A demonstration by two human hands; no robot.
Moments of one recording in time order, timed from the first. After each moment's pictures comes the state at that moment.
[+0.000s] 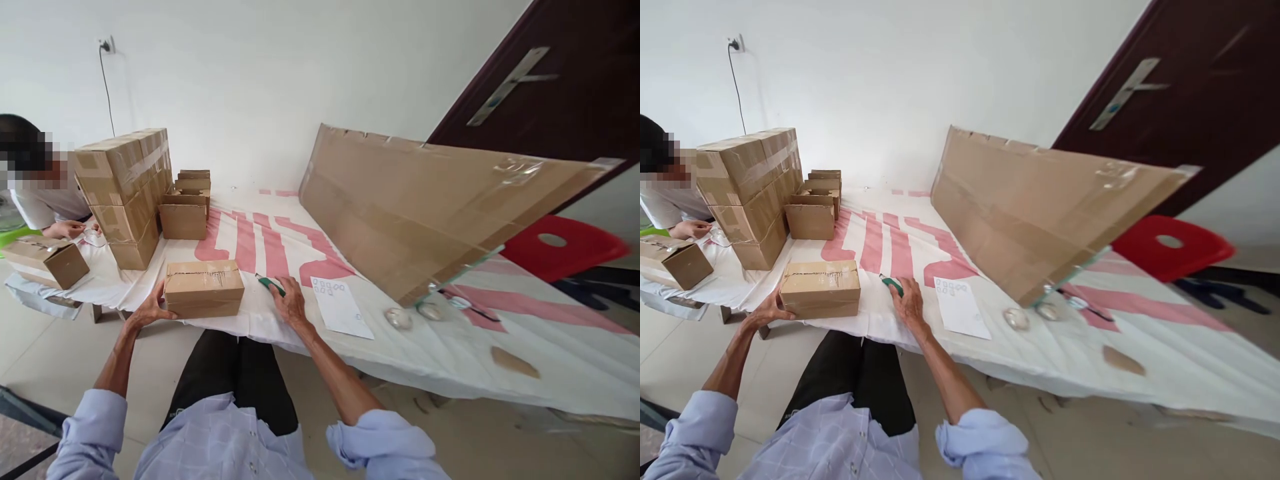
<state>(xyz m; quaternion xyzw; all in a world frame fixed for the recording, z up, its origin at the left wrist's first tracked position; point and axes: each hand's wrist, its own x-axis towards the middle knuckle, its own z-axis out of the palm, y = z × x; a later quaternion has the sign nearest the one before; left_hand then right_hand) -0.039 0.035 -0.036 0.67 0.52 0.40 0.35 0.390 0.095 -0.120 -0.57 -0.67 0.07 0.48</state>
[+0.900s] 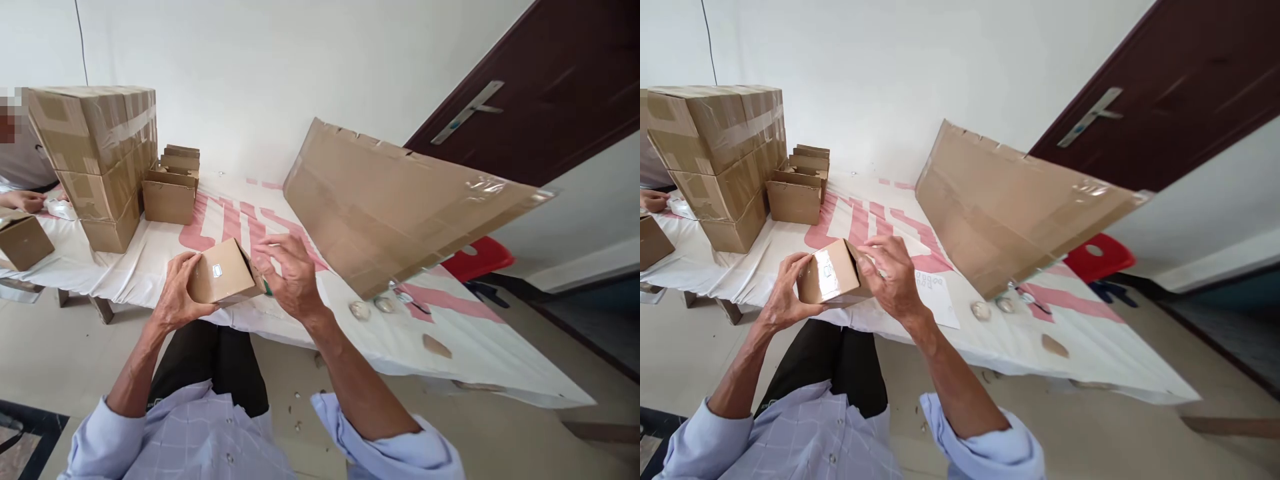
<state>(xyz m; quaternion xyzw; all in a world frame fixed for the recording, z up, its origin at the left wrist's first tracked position) 0.086 0.010 -0.002 0.76 0.42 0.47 0.14 0.356 0.026 0.061 -0.37 -0.79 -0.03 0.49</state>
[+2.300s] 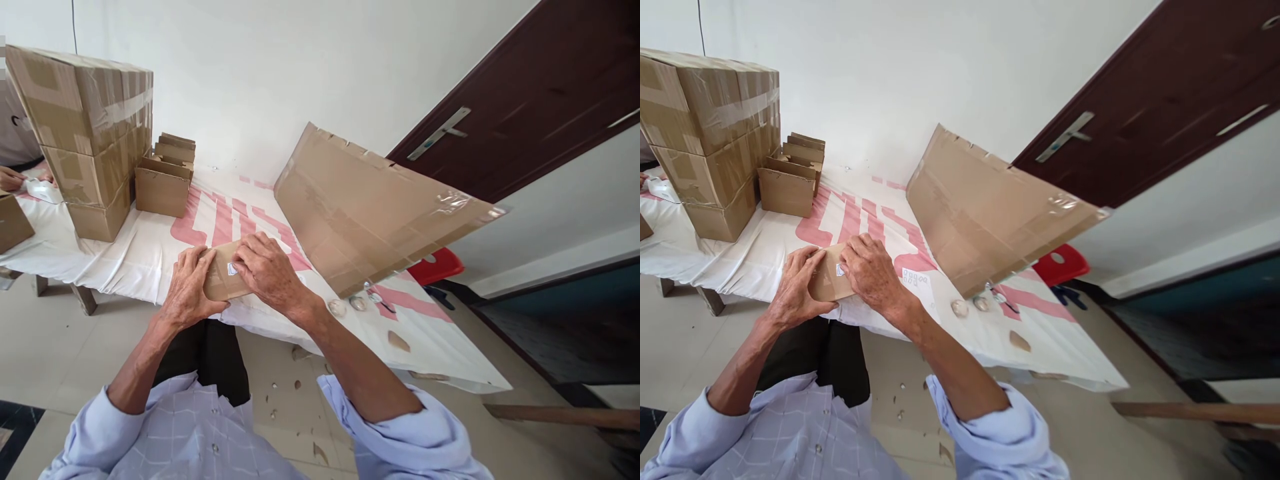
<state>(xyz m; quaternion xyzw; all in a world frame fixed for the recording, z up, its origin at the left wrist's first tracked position) 0.128 -0.002 0.011 0.78 0.44 0.44 0.10 0.338 0.020 0.090 -0.38 -0.89 -0.17 0.18</state>
